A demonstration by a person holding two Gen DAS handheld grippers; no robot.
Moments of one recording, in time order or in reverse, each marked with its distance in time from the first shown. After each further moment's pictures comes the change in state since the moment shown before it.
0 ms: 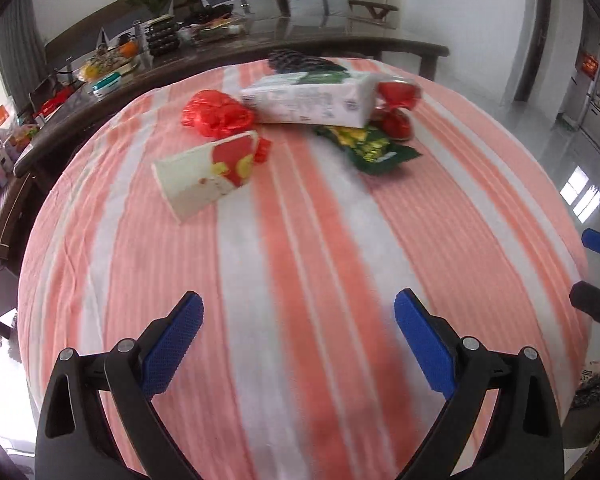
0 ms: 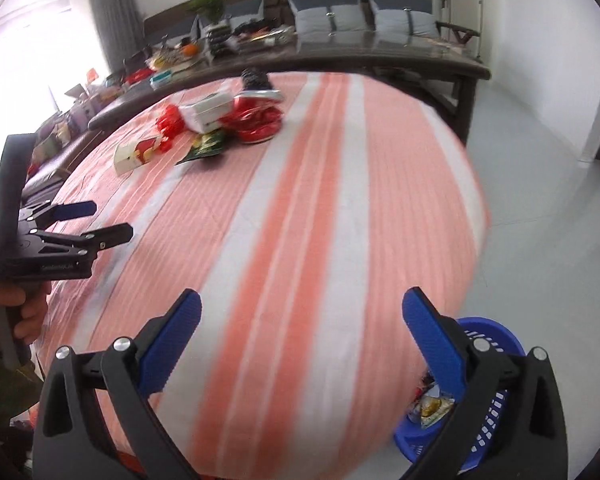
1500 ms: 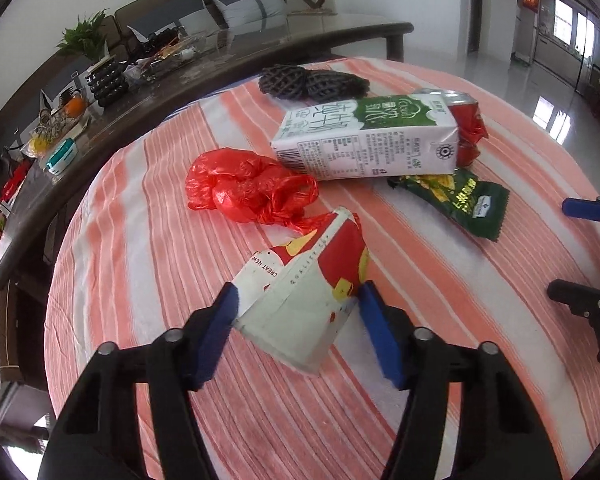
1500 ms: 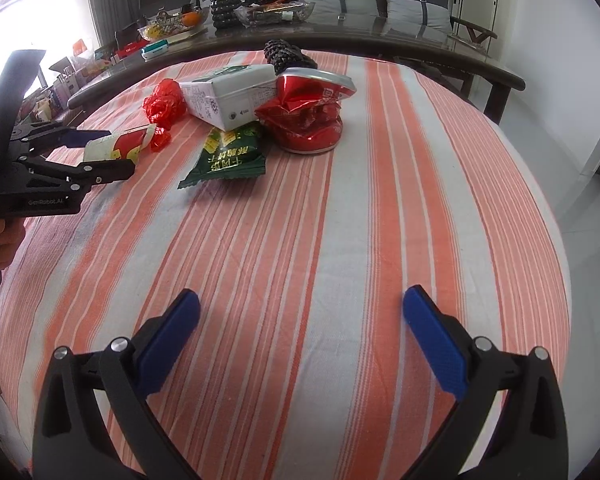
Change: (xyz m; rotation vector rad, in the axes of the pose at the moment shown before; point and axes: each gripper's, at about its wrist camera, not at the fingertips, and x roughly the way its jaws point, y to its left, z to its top) left arm 0.044 0.058 0.067 0.283 -0.020 -0.087; right arm 0.082 0.059 0.046 -0.033 0.053 -0.073
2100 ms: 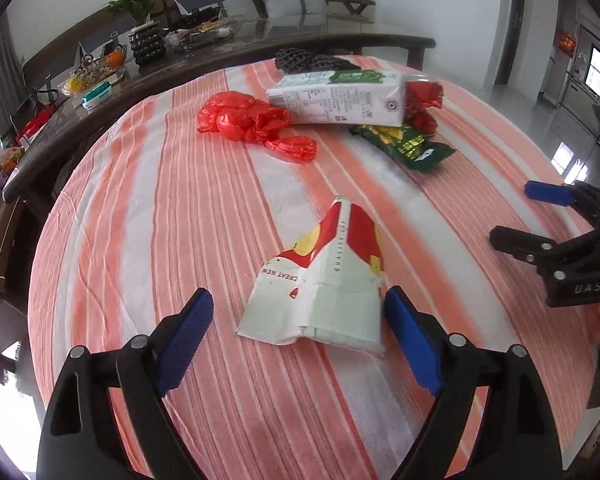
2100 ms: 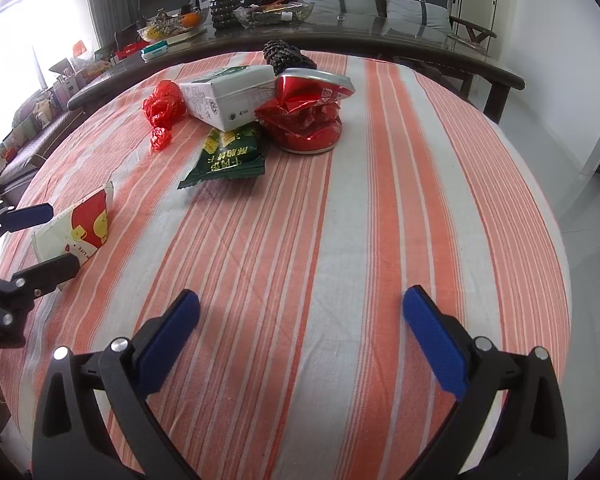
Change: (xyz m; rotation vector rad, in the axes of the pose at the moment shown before) left arm -0.035 -0.038 -0.059 -0.186 0.013 0.023; right arm 0.000 -0.001 0.000 0.004 -0.001 0.003
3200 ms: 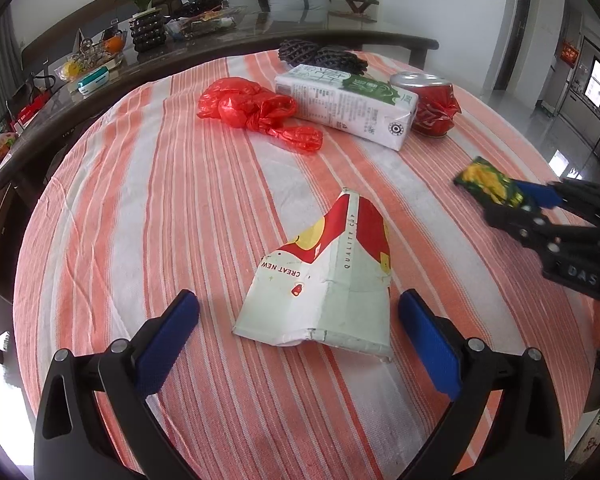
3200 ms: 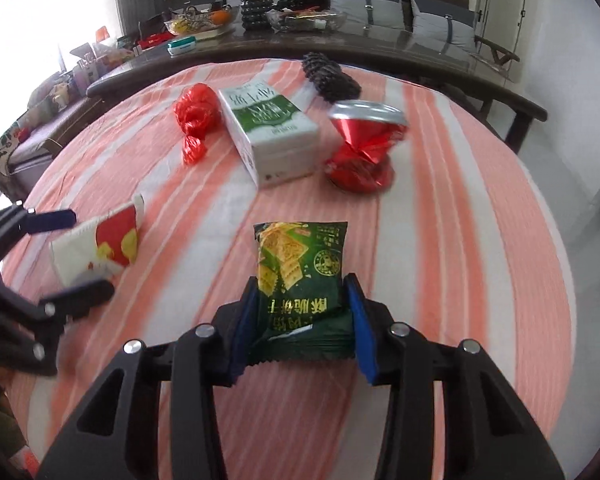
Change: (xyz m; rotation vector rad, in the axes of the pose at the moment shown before) left arm 0.006 0.008 -0.001 -0.033 0.014 -0.034; right arm -0.003 0.024 0.016 -0.089 -0.015 -0.002
